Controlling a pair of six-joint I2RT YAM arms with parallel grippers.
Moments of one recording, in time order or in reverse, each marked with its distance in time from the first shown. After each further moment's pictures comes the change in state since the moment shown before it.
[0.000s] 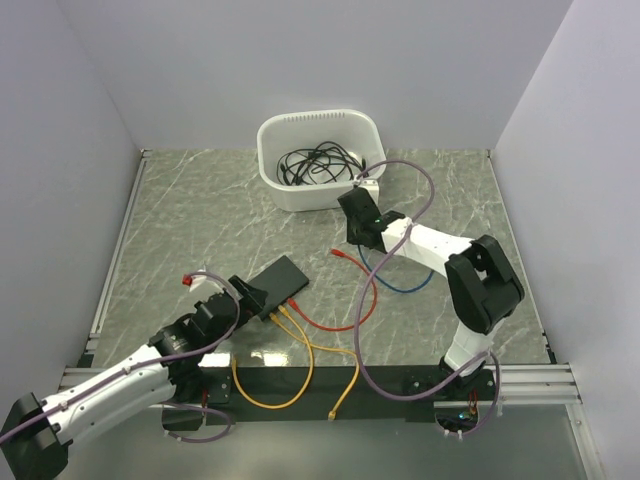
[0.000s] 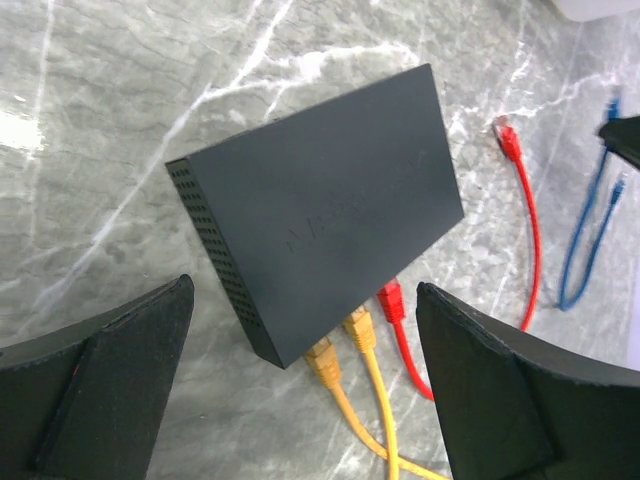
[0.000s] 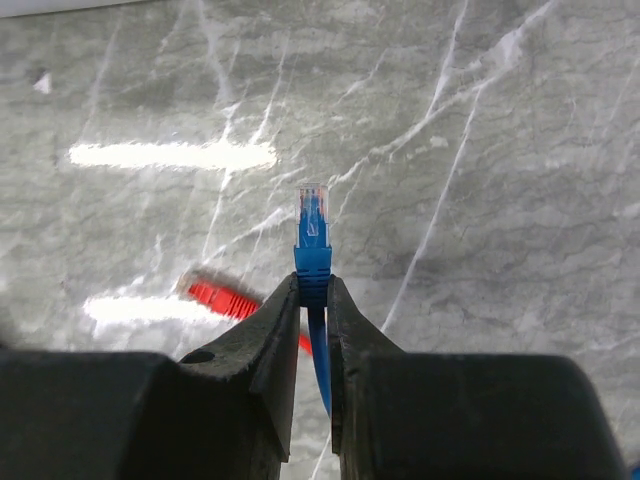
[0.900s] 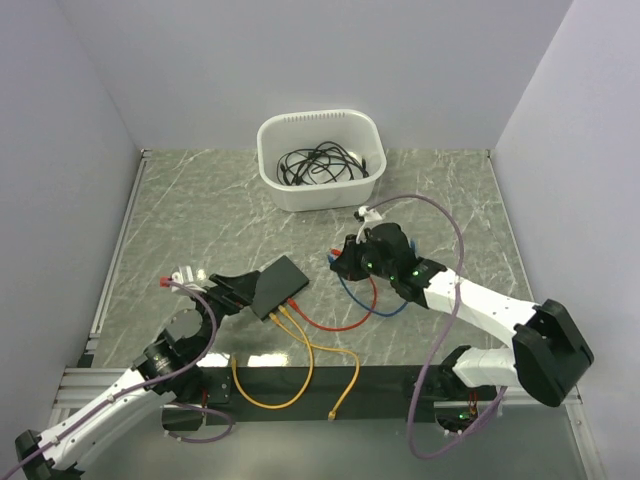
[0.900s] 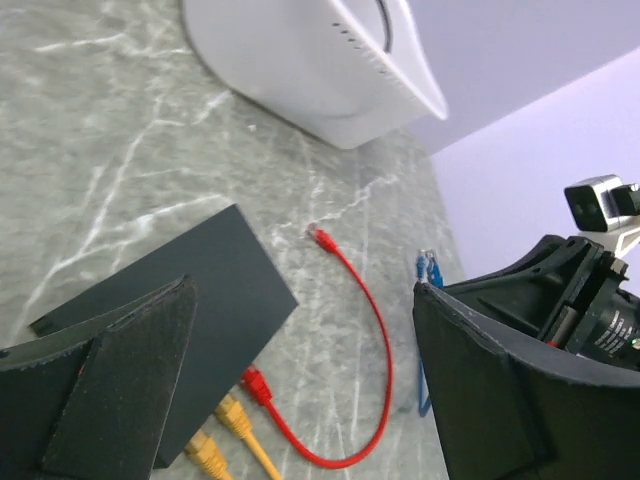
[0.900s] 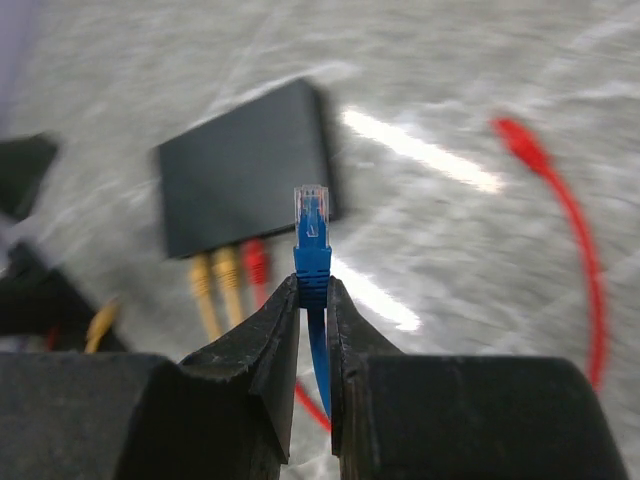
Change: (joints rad) left arm 0.000 -0.410 -0.095 0.230 -0.072 0.246; right arm 0.086 -0.492 -0.457 0.312 -0.507 0.020
